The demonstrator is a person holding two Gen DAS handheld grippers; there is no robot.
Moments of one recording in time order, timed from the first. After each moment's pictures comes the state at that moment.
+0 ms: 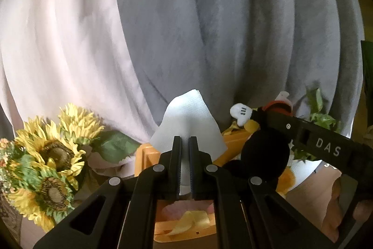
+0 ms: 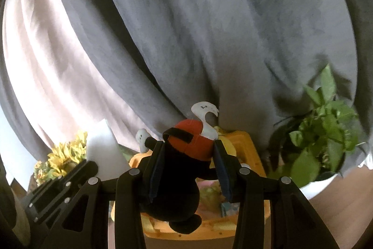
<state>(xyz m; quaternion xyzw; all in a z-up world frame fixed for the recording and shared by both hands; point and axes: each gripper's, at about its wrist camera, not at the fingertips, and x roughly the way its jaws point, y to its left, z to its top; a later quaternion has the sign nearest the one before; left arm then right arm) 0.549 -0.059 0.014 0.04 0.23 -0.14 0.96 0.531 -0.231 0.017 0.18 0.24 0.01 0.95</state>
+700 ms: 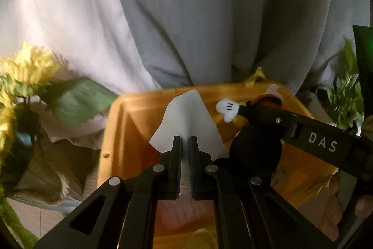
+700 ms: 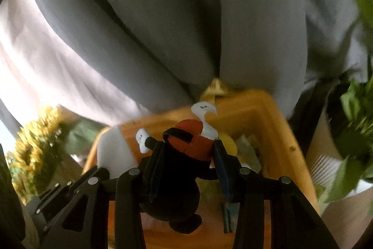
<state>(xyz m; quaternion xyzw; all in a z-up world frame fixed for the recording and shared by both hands) 0.621 -0.074 -0.081 0.05 0.35 -0.15 0.92 0.620 -0.219 -0.078 0.19 0.35 0.02 0.92</state>
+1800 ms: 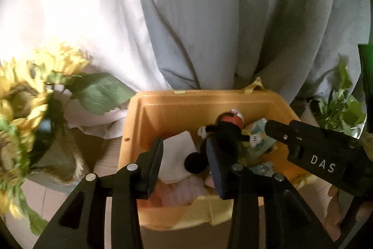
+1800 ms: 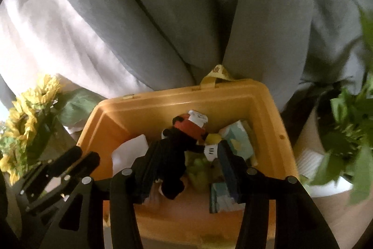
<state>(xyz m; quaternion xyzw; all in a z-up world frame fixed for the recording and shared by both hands) 0.585 -0.052 -0.050 0.01 0.34 -0.12 0.93 0.599 -0.213 -0.058 0.12 0.40 0.02 0.91</state>
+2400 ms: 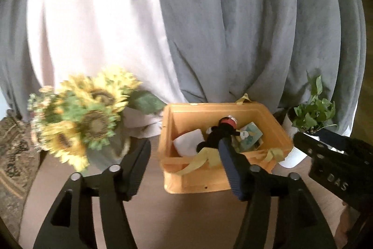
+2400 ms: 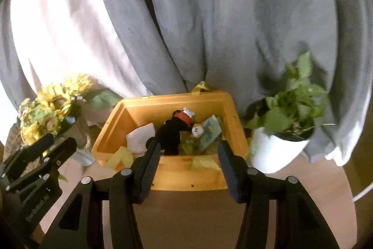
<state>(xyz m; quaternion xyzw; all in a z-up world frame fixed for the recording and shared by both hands) 0.443 -0.021 0.013 0.02 0.26 -0.07 0.96 0.454 -0.213 0.008 0.07 0.32 -0.02 0.94</state>
